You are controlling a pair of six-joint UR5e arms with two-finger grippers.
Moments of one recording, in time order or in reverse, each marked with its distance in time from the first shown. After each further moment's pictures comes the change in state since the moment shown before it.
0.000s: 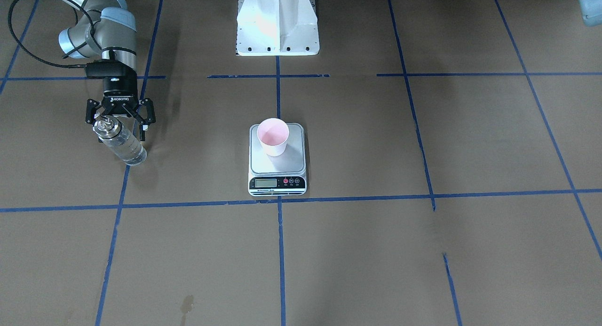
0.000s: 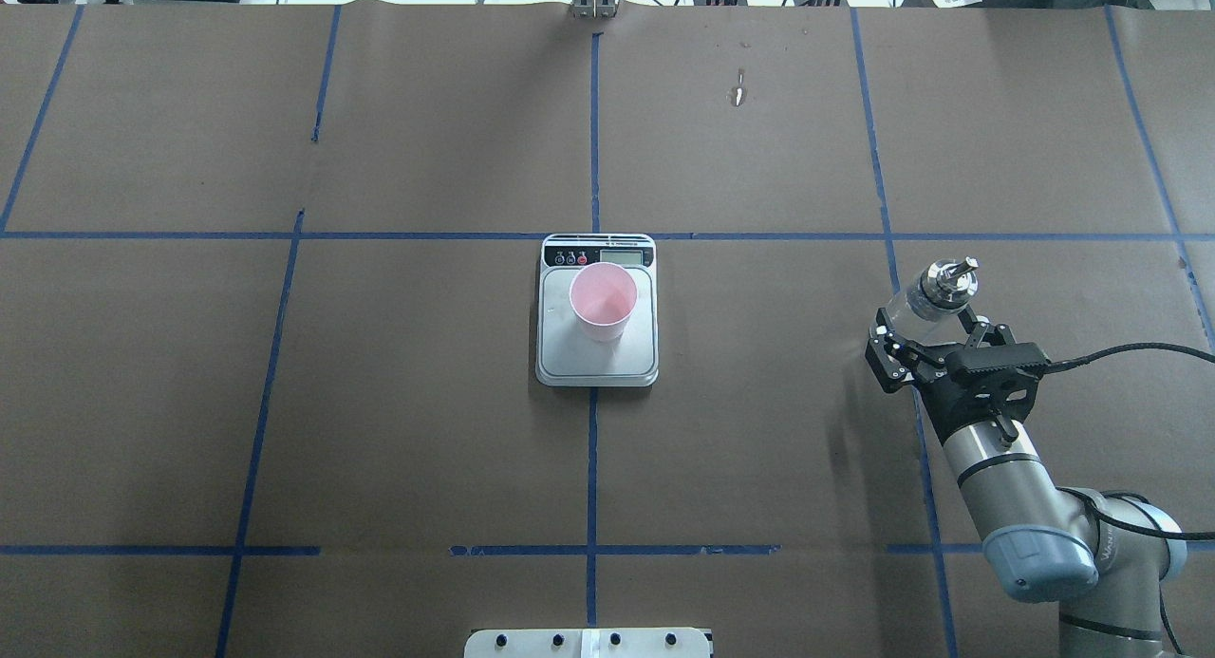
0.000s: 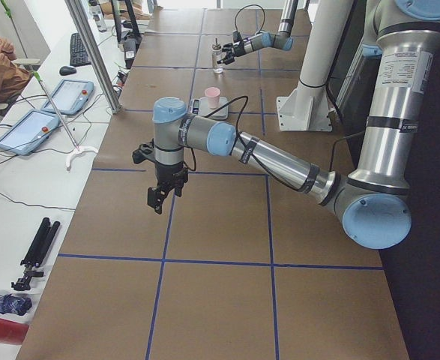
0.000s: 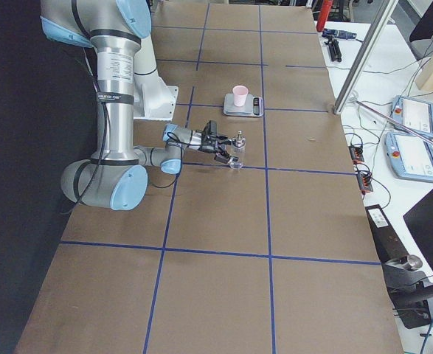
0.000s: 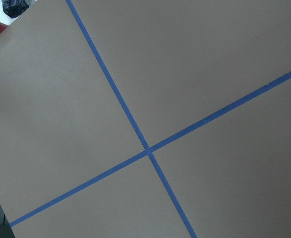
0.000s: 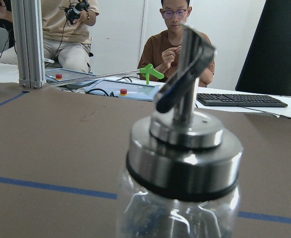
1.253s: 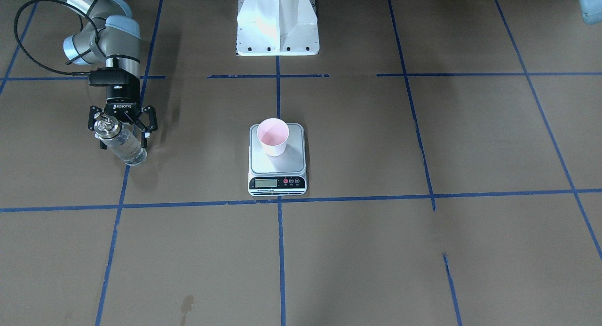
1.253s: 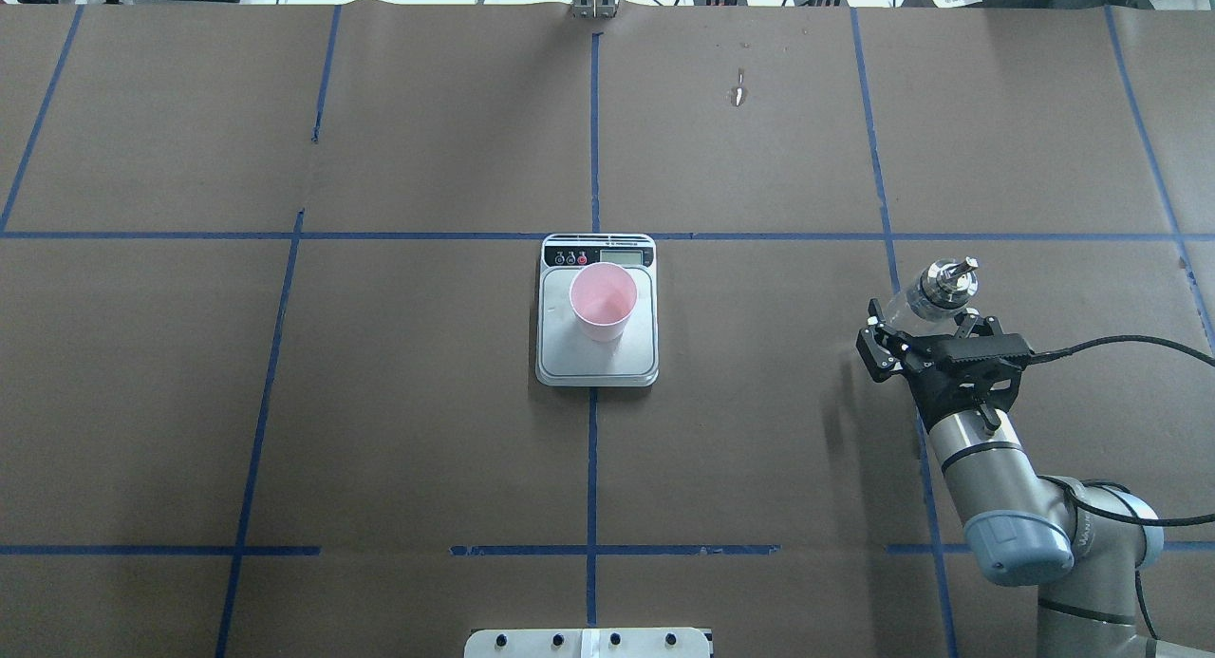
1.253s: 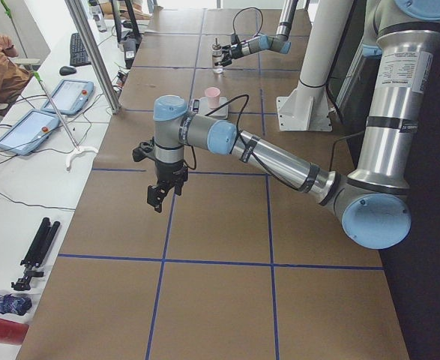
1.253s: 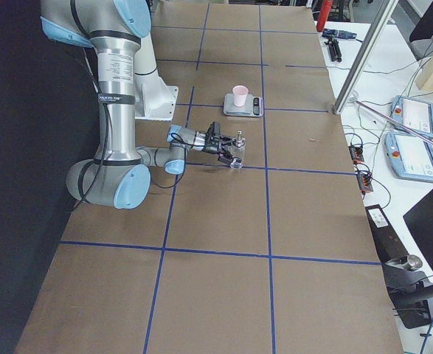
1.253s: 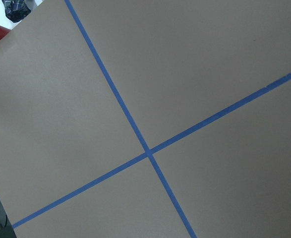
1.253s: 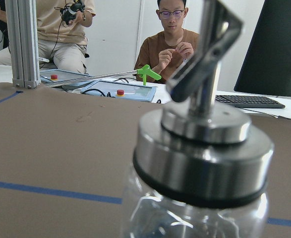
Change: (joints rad) left arm 0.000 -0.001 -0.008 0.004 0.004 -0.001; right arm 0.021 0.047 -0.051 0.000 0.003 0.001
